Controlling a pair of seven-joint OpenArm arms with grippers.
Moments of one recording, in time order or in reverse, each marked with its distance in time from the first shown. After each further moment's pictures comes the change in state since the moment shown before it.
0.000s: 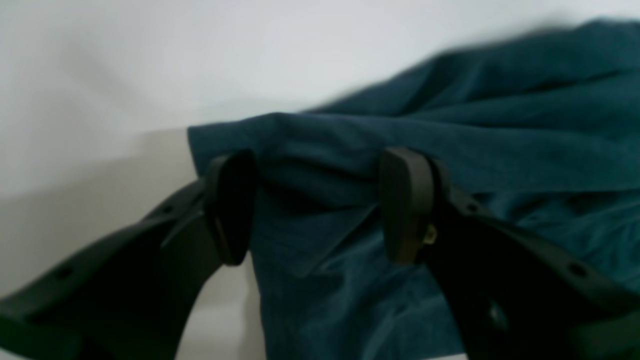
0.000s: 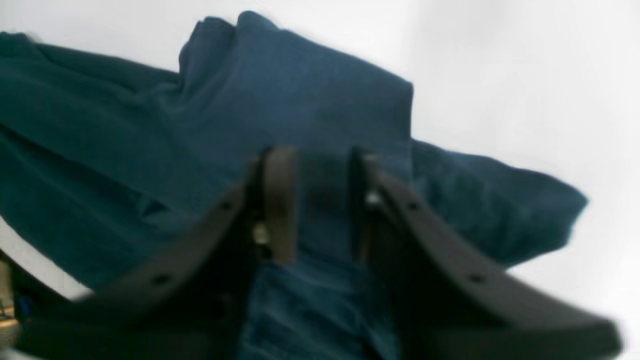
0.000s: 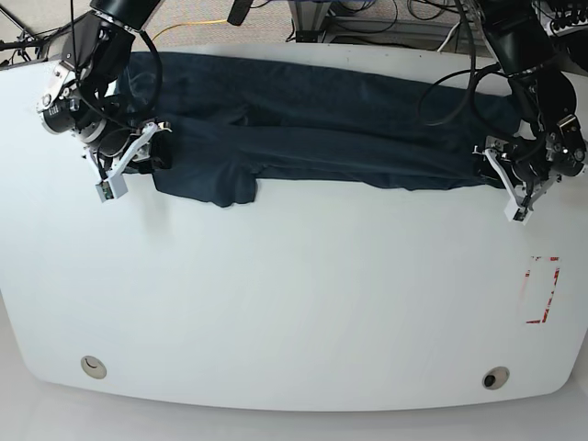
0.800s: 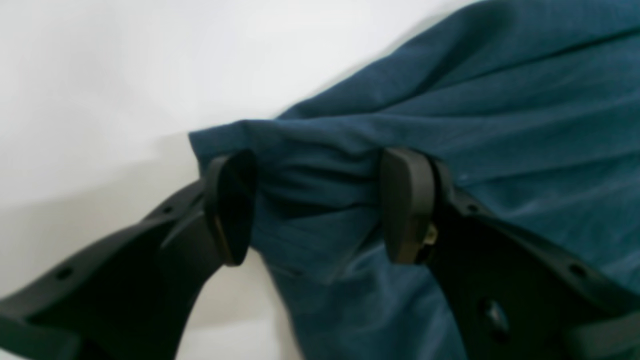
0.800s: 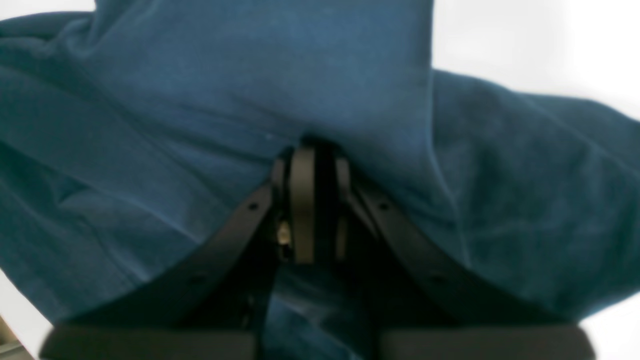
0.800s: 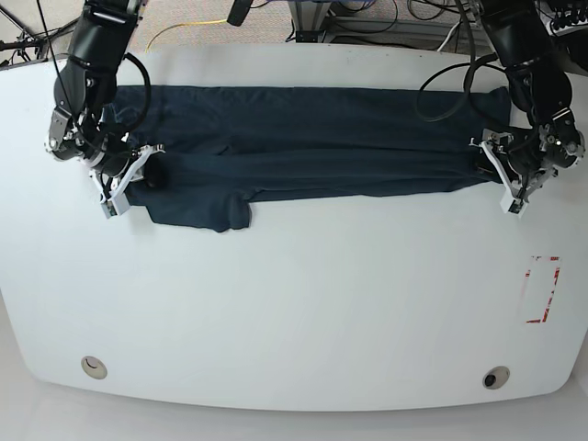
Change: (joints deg) left arm 2.3 0.2 0.5 -1.0 4.2 -0.1 -7.1; right arm 8.6 10.7 -10.6 -31.1 -9.7 2.1 21.4
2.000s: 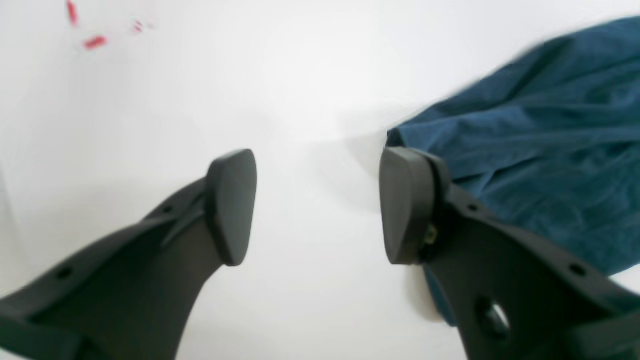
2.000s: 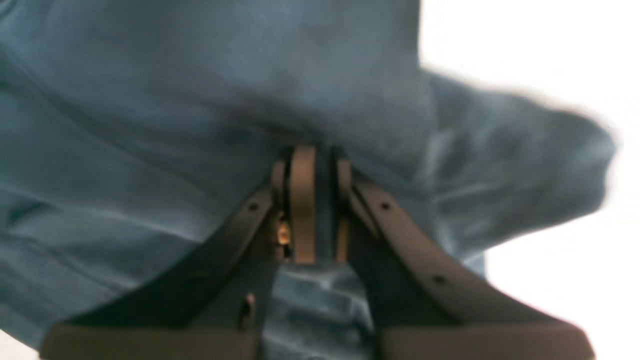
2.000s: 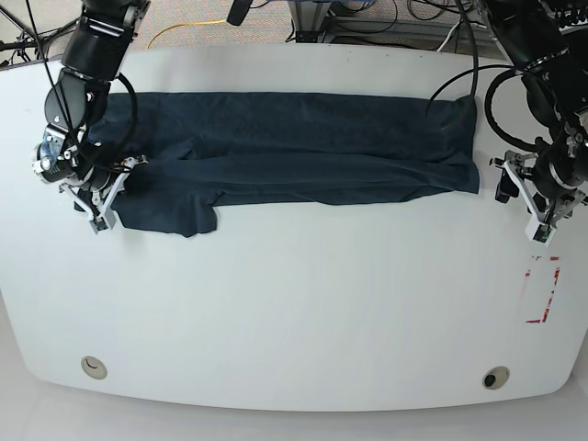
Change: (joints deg) left arm -2.1 -1.1 -2.6 18.3 -9.7 0.1 12.8; right arm 3.6 0.0 0.6 11.2 -14.2 -1.9 -8.7
